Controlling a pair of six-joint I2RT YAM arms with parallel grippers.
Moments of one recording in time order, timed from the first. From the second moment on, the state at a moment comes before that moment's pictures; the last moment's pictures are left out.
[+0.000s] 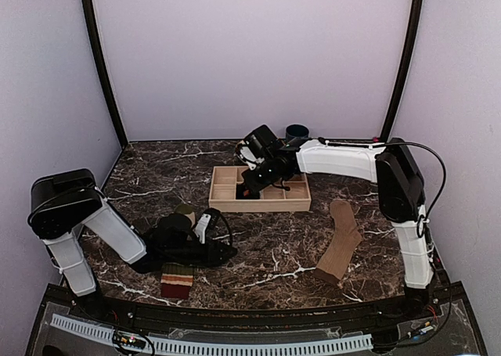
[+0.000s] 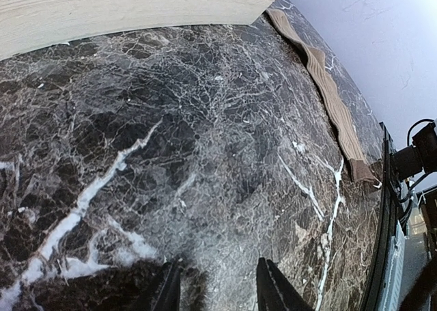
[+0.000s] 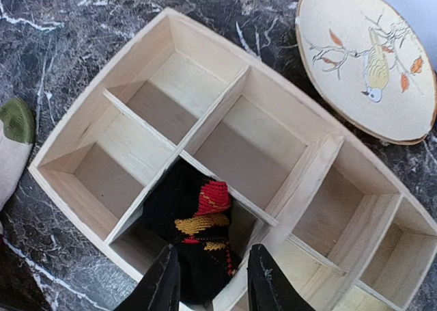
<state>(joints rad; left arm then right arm) -0.91 1.77 0.42 0.84 0.20 -0.60 0.84 2.20 1.81 -0.53 0.14 0.10</state>
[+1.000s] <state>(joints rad) -0.97 1.24 0.56 0.48 -0.03 -0.37 0.92 1.41 1.20 -0.22 0.25 0.16</state>
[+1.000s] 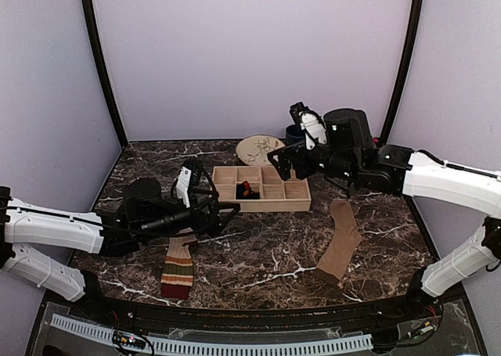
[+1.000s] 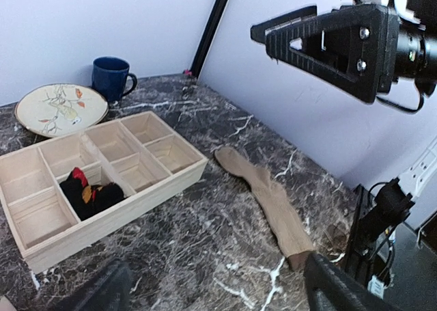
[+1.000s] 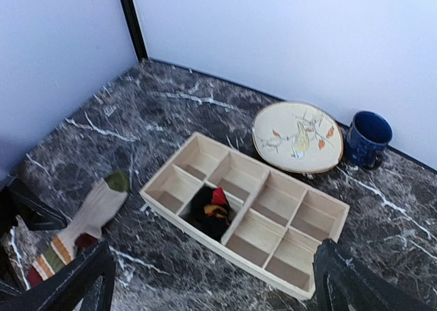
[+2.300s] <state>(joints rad) -0.98 0.89 0.47 0.03 -0.49 -0.60 1.16 1.37 0.94 -0.01 0.50 0.20</state>
